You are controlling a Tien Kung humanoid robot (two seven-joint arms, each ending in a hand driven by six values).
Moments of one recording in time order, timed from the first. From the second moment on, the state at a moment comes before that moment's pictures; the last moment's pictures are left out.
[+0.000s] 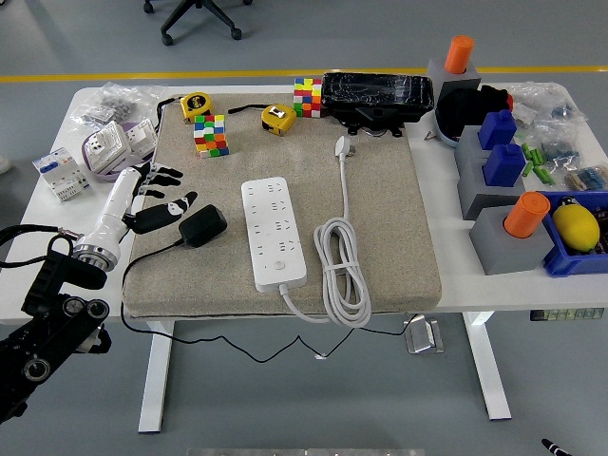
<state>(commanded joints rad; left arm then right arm) -0.34 0.29 -0.96 -1.13 1.54 0.41 -0.02 0.05 -0.20 0.93 0.33 -0.68 -0.09 0.01</state>
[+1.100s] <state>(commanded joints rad) -0.42 0.23 -0.78 -0.99 1.67 0.44 0.07 0.05 -0.21 0.92 0.34 -0.68 -0.09 0.01</state>
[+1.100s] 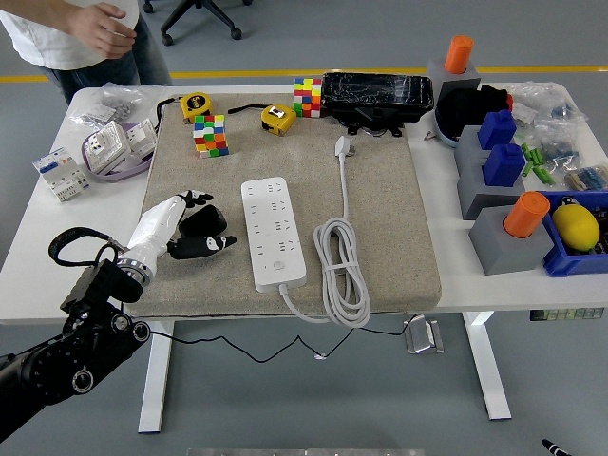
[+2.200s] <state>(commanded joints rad) -0.47 0.24 -0.77 -0.96 1.66 0.43 0.10 0.05 -0.21 0.92 0.34 -0.68 -0.10 0.01</state>
